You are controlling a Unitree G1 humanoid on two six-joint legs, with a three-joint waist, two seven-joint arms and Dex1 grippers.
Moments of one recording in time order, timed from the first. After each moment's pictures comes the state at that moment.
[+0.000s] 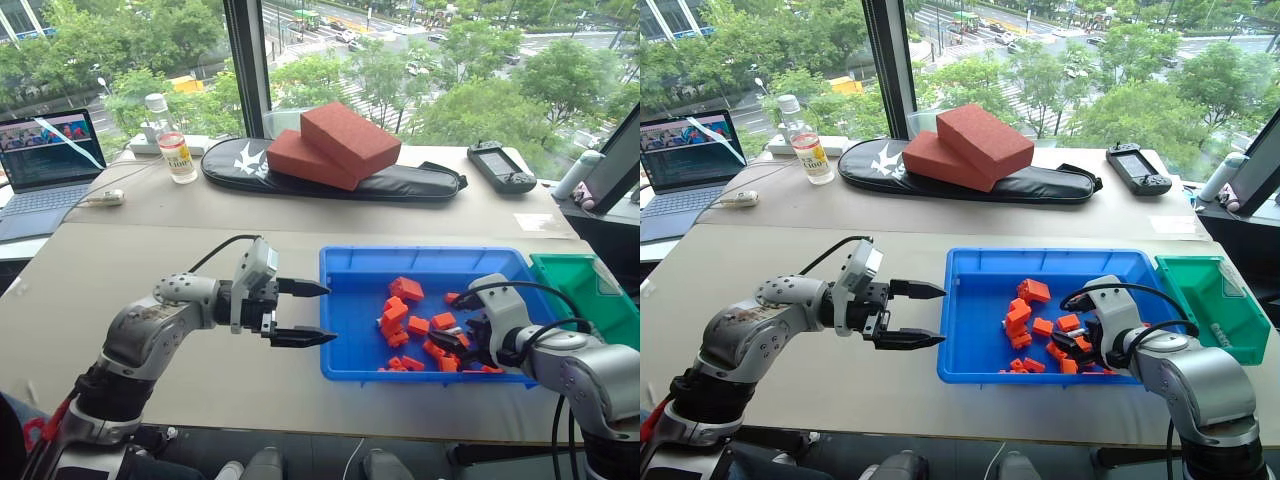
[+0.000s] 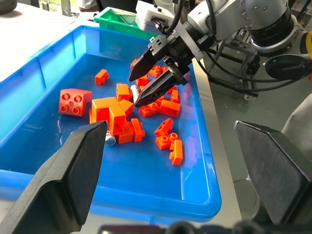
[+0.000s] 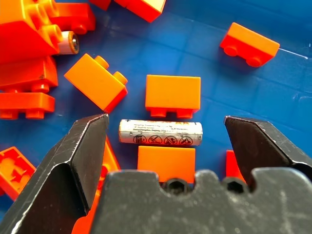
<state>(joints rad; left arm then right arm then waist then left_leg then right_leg) -0.49 0.64 -0.12 -0.28 -0.67 0.67 -1.13 -0.23 -0.66 -0.17 -0.56 0.44 1.44 0.31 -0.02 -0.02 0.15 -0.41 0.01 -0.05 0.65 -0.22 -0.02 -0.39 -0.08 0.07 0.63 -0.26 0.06</state>
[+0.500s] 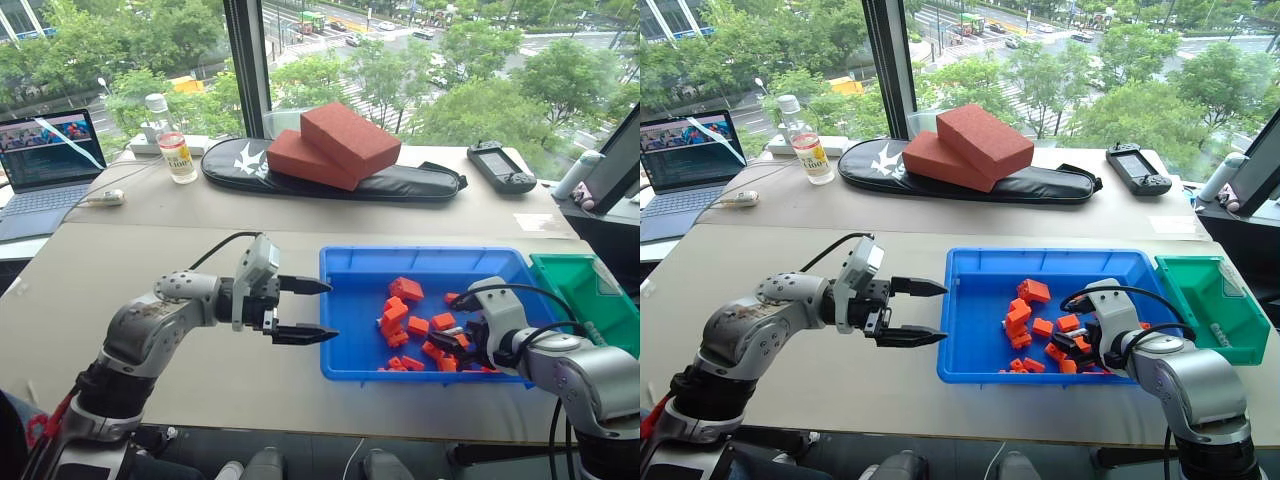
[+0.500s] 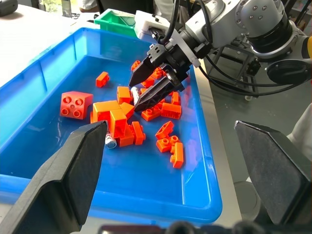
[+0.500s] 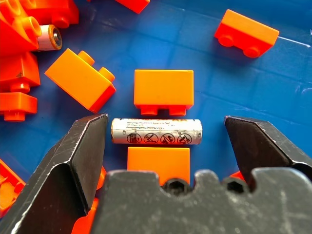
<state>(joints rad) -0.48 0.64 -0.12 -0.28 -0.67 0.67 -1.14 -0.21 -0.64 -0.16 -0.55 0.43 1.43 0.31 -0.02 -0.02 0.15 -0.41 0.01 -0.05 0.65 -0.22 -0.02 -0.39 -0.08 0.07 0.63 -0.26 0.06</state>
